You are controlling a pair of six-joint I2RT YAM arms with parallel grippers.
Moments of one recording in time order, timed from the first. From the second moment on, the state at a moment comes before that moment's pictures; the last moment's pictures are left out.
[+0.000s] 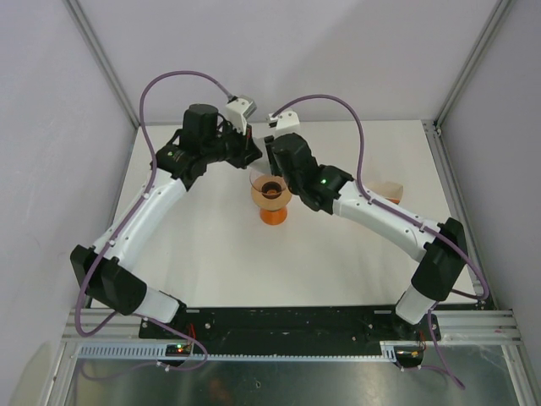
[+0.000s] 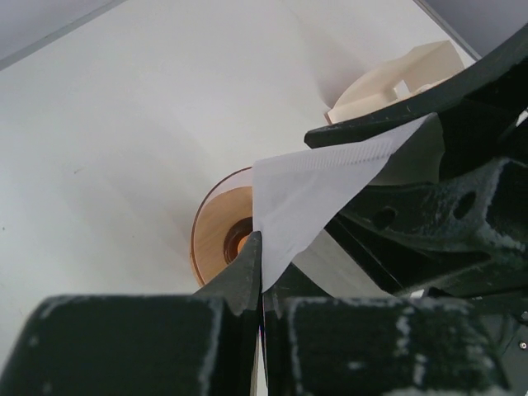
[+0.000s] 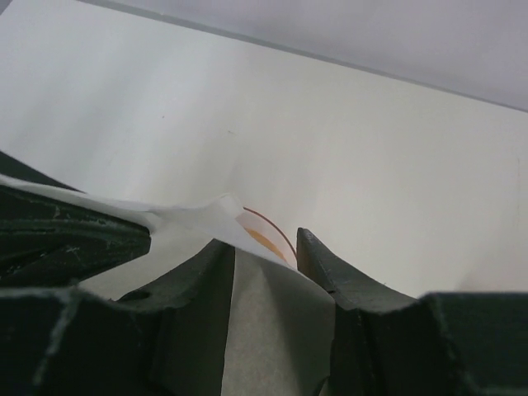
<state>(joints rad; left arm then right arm) -0.44 1.46 1.52 -0.53 0.38 -0.03 0.89 1.66 1.58 -0.28 0.58 0.18</state>
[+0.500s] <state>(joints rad) -0.44 1.44 1.52 -0.53 0.40 -0.03 0.89 1.66 1.56 -0.19 0.49 0.15</state>
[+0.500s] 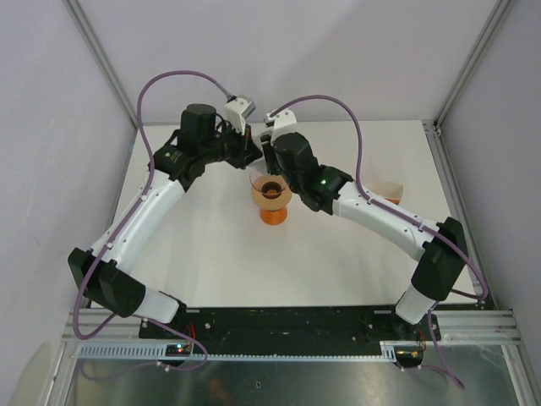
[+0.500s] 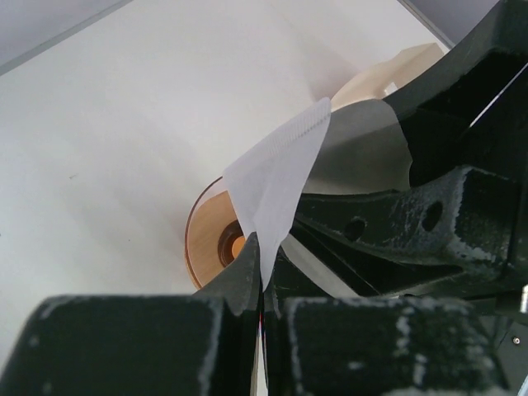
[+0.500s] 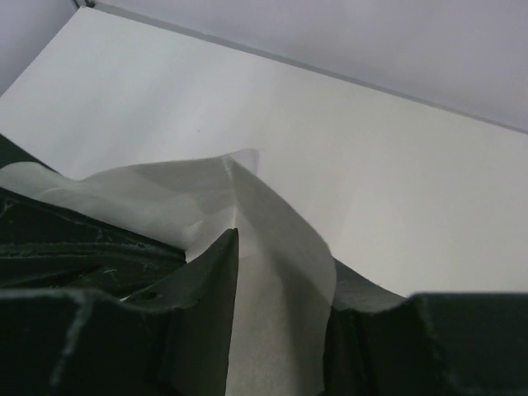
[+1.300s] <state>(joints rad) -0.45 1.44 1.52 -0.53 0.31 0.04 0.86 1.61 1.50 -0.17 0.47 0.15</state>
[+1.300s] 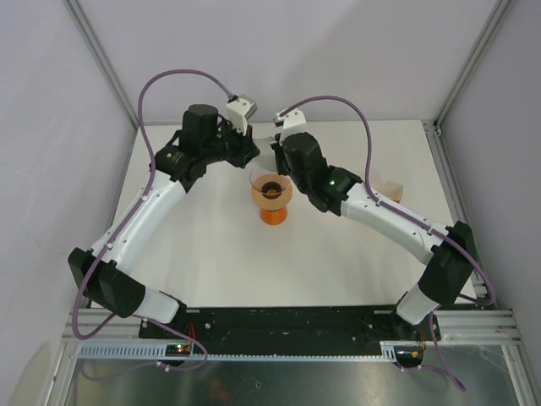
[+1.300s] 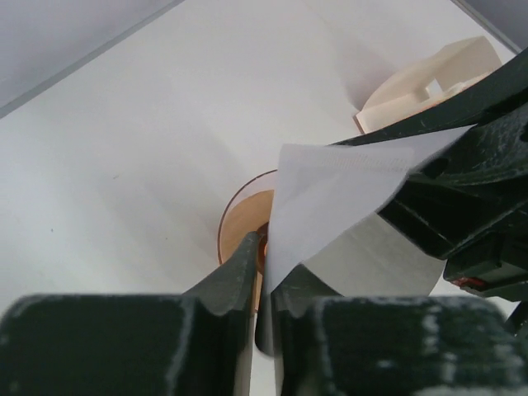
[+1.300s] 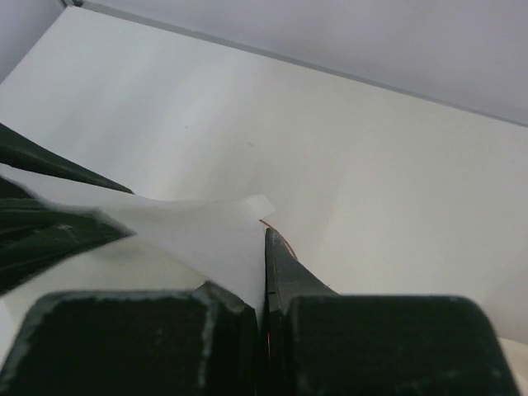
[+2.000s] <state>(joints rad) -0.38 1.41 1.54 -0.54 0.35 0.05 0.77 1.75 1.71 -0.52 0.14 0.28</state>
